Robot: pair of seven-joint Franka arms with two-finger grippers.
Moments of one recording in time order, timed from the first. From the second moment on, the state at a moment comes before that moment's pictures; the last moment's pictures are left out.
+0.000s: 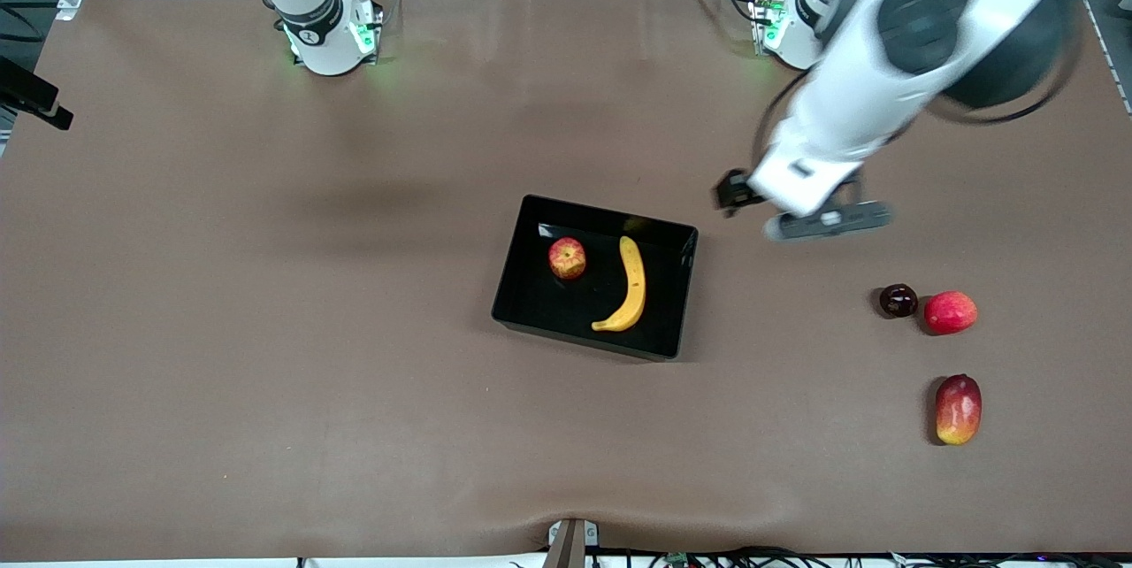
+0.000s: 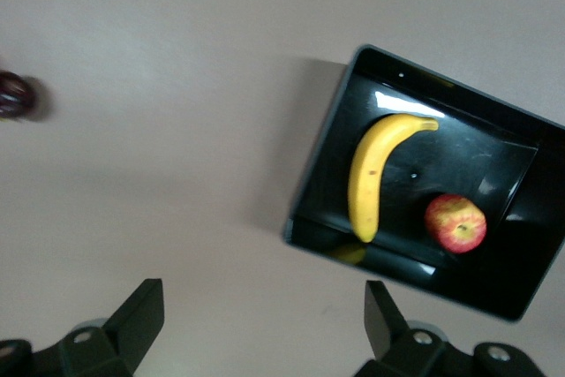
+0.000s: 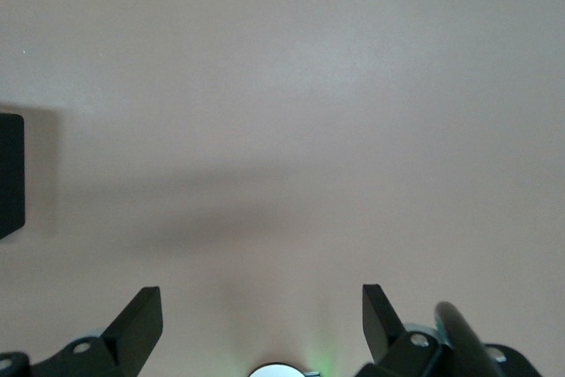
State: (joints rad) left arm -0.12 0.26 -0.44 -1.61 0.08 1.83 -0.73; right arm -0.03 -0.06 -0.10 -1.51 0.00 1.41 -0.03
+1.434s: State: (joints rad) left arm -0.55 0.83 -0.33 -1.45 0.26 2.29 -1.23; right arm -0.03 -0.06 -0.10 -1.51 0.00 1.41 -0.03
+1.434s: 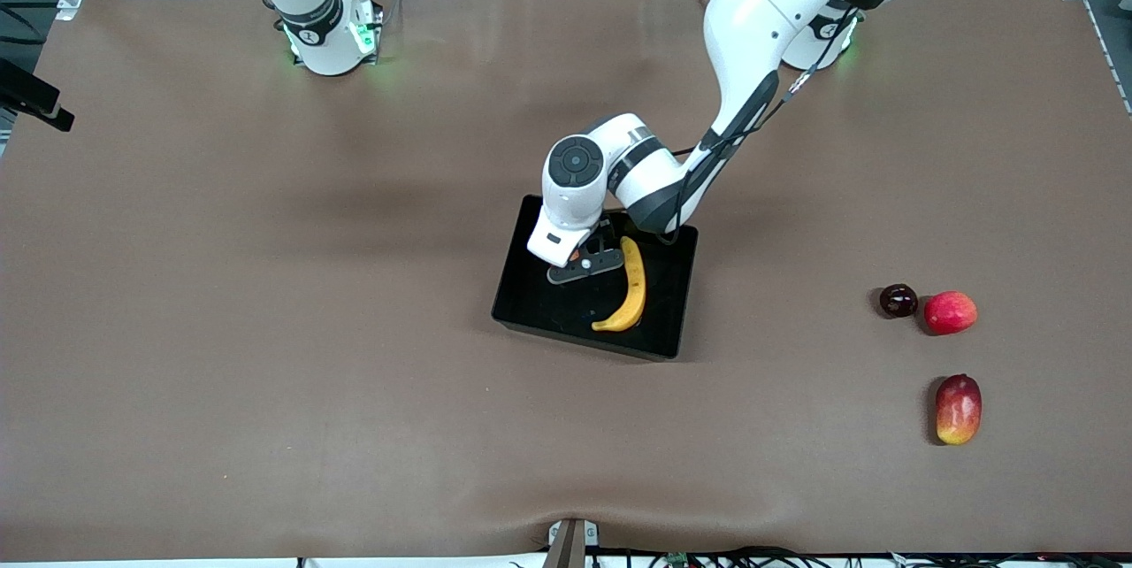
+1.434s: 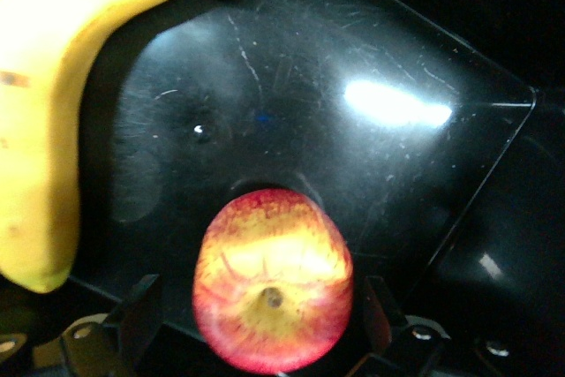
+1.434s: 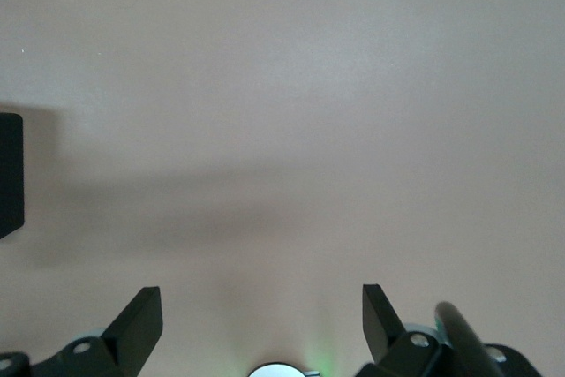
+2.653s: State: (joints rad) left arm -0.39 0.56 -0.29 -1.39 0.27 2.06 -0.99; right arm -0.03 -0.03 -0.10 -1.51 0.00 1.40 -0.03
